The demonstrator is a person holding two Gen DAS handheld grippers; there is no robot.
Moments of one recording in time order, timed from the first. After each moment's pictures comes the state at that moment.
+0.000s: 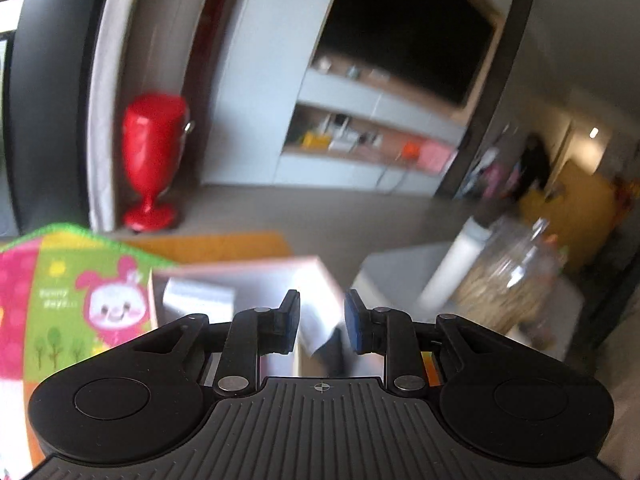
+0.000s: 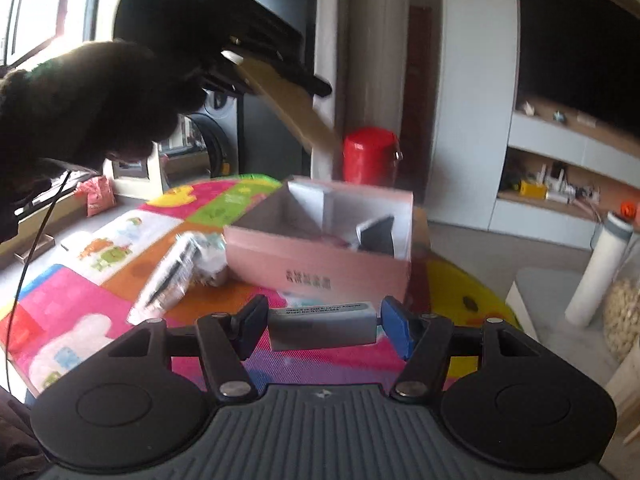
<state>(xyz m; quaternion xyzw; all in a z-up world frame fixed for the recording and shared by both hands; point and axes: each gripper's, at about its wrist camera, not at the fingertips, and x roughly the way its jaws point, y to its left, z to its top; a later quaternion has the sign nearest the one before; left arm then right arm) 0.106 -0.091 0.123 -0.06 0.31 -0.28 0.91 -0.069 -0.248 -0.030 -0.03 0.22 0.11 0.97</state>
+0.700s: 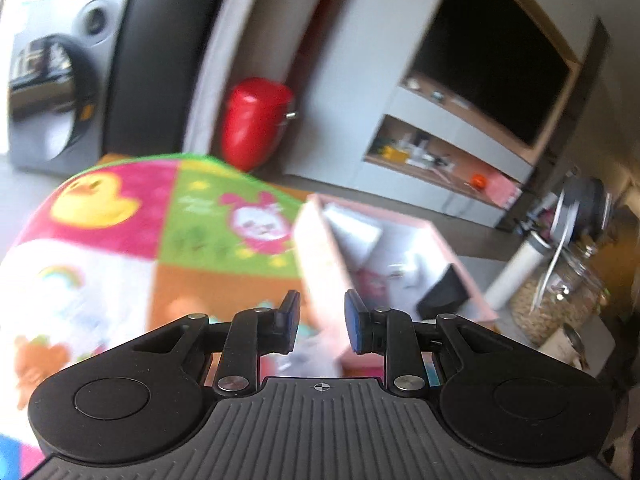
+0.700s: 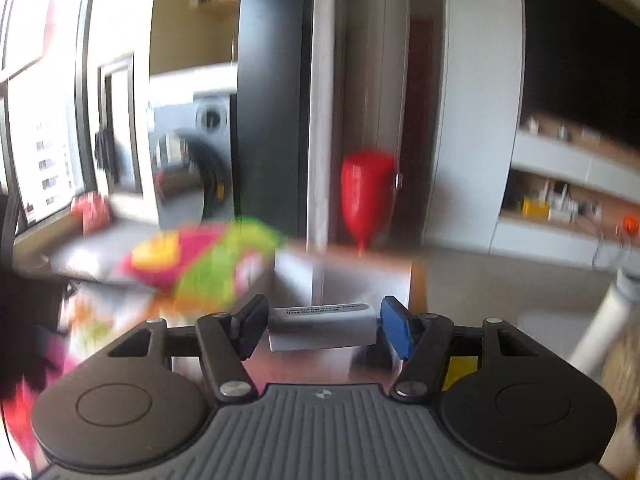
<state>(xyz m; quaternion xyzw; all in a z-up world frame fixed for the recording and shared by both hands) 0.032 0.049 0.075 -0.14 0.31 -0.17 0.92 0.015 -0.236 0.092 -0.02 0.18 0.11 0.98</state>
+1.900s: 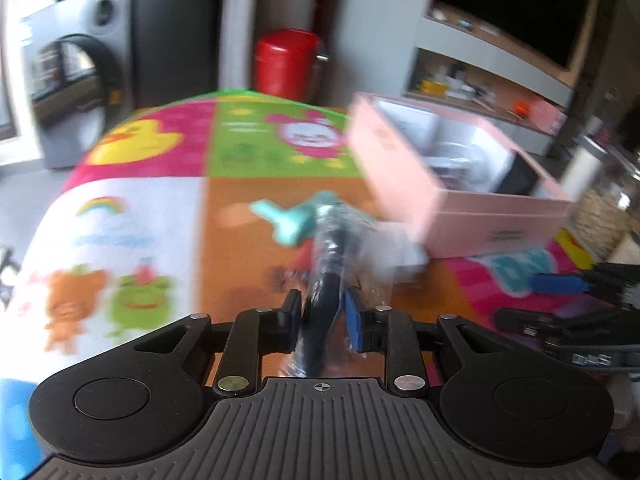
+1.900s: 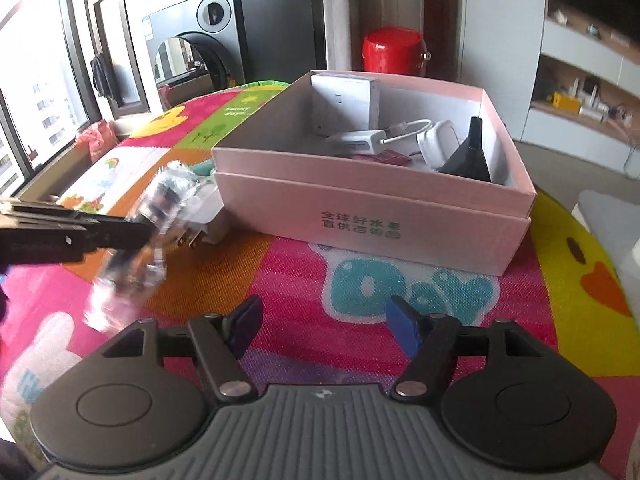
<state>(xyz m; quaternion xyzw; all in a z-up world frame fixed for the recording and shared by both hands) 0.010 0.053 0.014 -0.03 0.37 -0.11 0.92 0.021 -0.185 -0.080 -0.03 0.36 0.14 0.92</state>
